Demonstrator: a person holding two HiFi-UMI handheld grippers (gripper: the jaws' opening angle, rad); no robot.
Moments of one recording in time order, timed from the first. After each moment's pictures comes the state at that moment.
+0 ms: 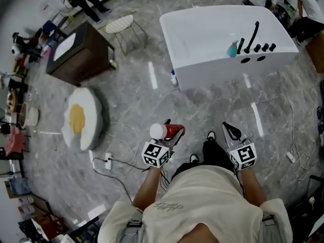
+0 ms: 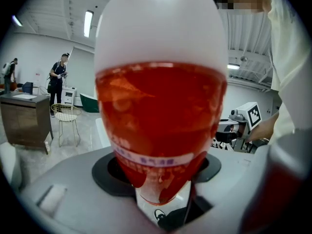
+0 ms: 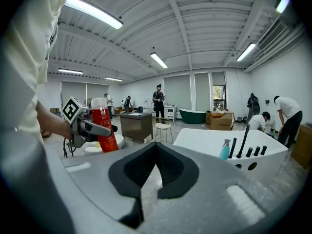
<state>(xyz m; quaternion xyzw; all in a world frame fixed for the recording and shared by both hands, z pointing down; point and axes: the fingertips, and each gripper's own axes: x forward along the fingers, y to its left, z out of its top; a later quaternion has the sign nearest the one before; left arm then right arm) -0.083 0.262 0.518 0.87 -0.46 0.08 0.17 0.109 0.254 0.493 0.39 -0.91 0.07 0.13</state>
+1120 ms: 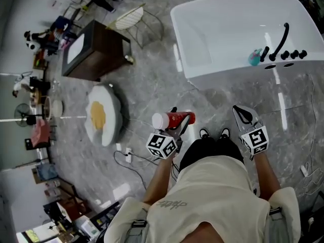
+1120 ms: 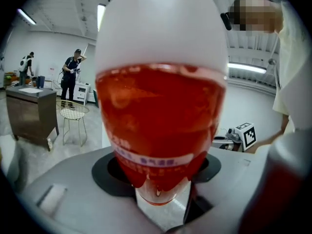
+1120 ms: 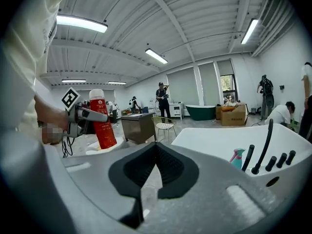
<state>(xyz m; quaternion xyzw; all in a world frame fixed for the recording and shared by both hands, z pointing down) -0.076 0.041 0.491 0.82 -0.53 0.06 0.21 0.126 0.004 0.520 0.32 -0.93 0.10 0.13</state>
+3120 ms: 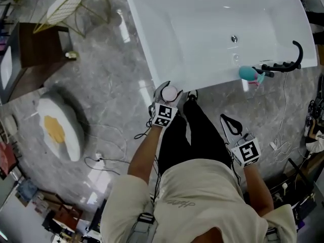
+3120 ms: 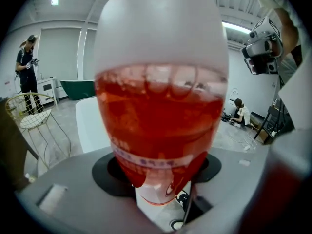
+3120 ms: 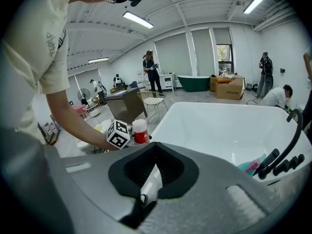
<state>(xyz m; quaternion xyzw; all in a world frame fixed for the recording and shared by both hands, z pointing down) -0.082 -0.246 0.784 0.86 -0.40 0.27 0.17 0.067 -0.169 0.593 0.33 -0.88 0.21 0.27</state>
